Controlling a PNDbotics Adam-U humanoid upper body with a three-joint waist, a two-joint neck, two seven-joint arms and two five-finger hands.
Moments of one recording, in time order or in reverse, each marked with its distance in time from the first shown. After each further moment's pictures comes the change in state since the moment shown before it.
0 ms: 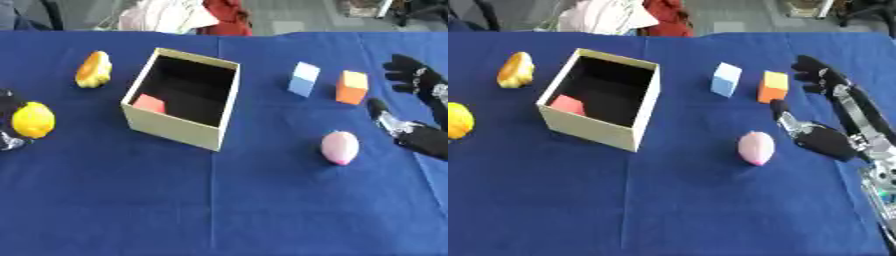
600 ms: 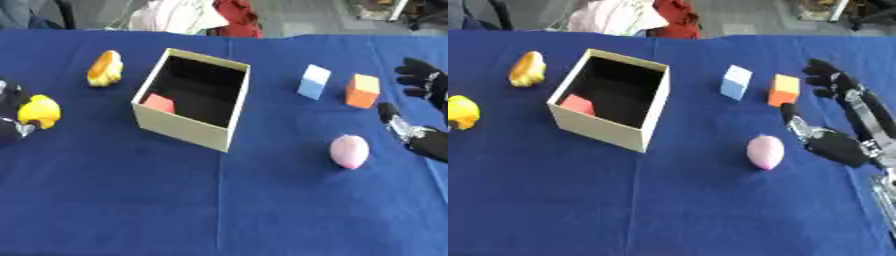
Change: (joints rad) left arm 0.000 -0.008 0.002 -0.039 -0.049 0.017 0.156; right arm 0.000 0.000 0.000 0.000 0.000 0.000 0.000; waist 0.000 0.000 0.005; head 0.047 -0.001
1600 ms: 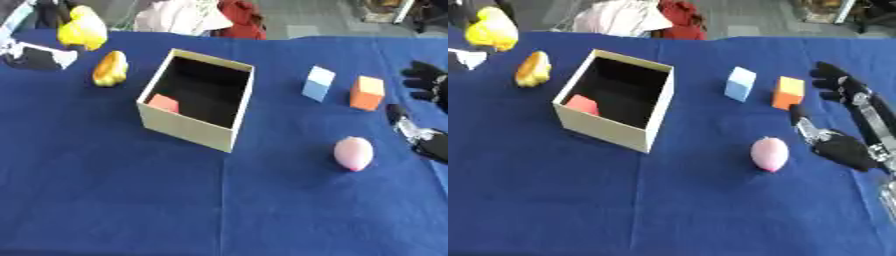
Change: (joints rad) left arm -0.232 -0.007 -0.089 -0.322 0.006 -0.042 0.028; right arm 0.000 0.001 0.006 0.006 0.000 0.000 0.004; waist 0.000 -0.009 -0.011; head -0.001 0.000
